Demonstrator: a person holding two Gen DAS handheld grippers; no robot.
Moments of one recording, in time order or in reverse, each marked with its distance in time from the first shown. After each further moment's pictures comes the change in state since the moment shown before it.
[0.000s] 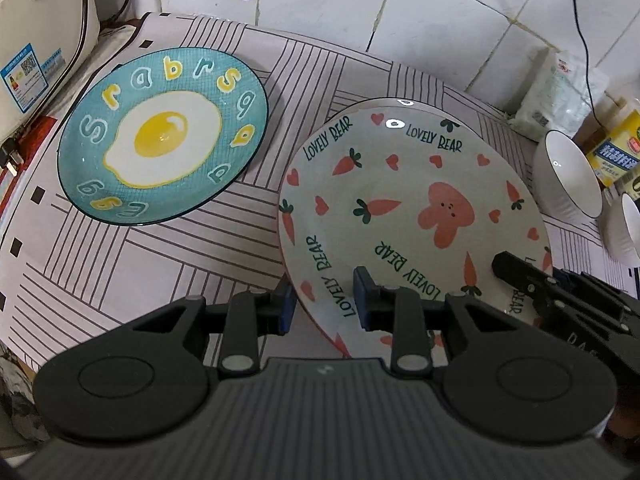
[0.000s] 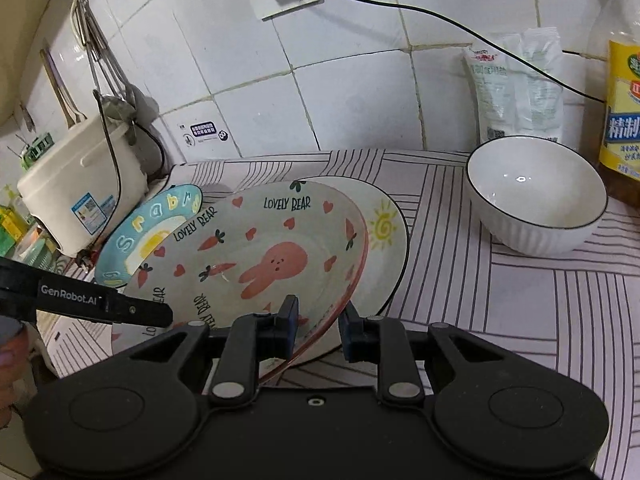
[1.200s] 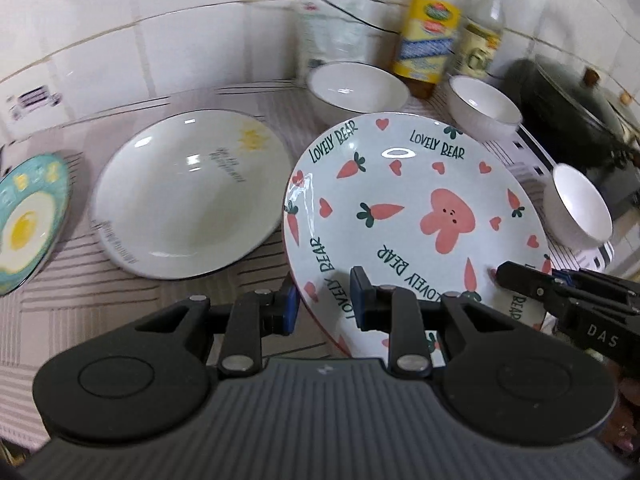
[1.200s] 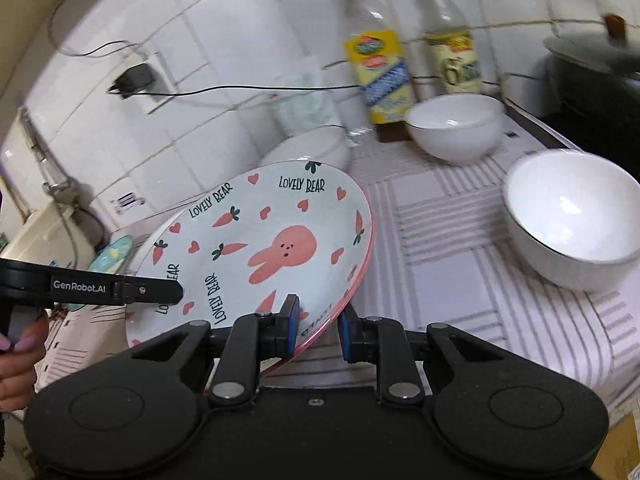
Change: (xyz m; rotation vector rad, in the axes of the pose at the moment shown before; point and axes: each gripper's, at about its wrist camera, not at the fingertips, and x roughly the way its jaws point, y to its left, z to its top) left arm -0.042 -0.127 -0.080 0.448 -0.100 -0.180; right arm -0.152 -0.088 -0.112 0.272 -0.195 -0.164
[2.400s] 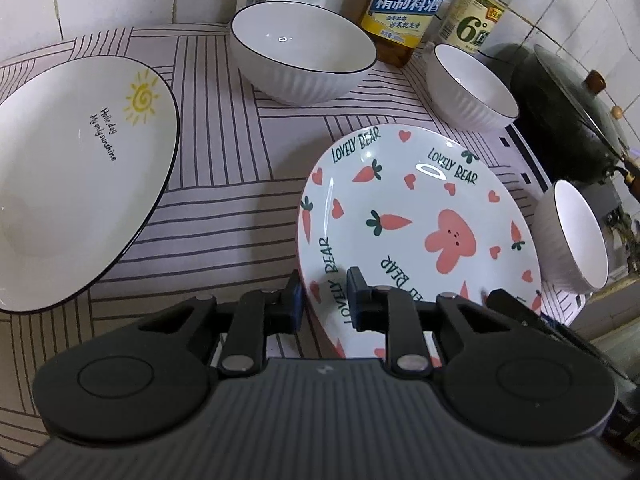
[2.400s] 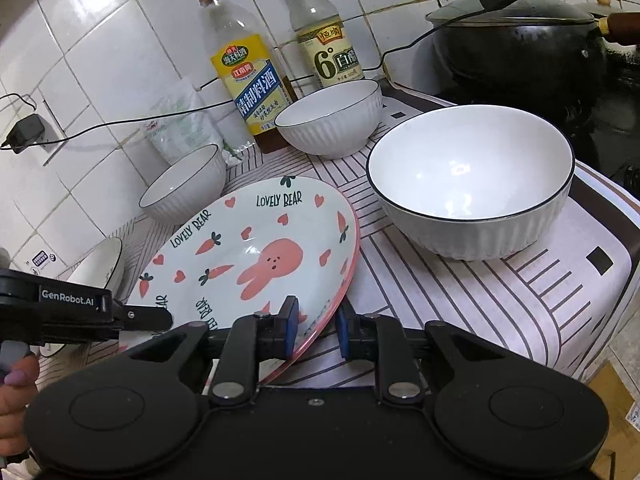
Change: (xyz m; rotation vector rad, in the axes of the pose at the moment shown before) left arm 0.102 -0.046 0.029 -0.083 0.122 -0.166; right arm 0.014 -0.052 -0.017 0.205 -0.082 -0.244
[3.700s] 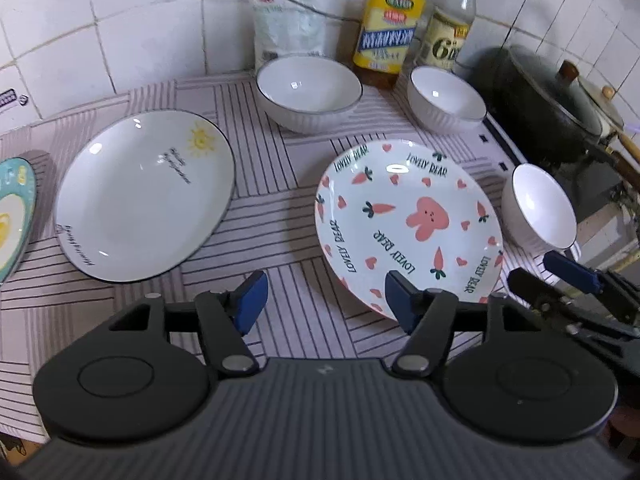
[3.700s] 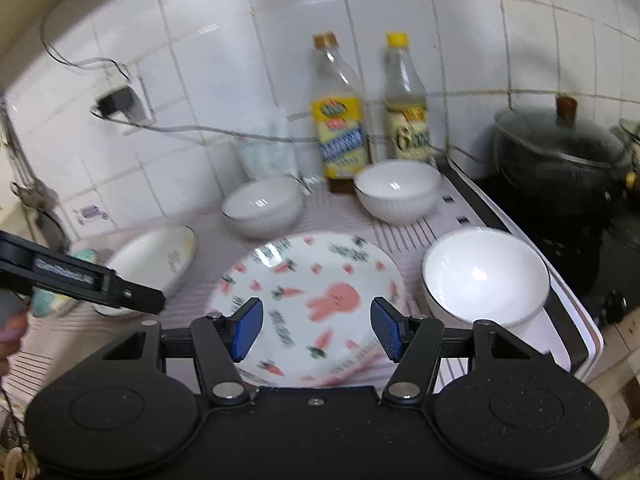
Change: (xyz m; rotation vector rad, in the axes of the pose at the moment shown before) left arm -0.094 -0.018 -0.015 0.094 -0.027 0.098; right arm -0.080 0.055 0.028 -0.277 -0.010 0.028
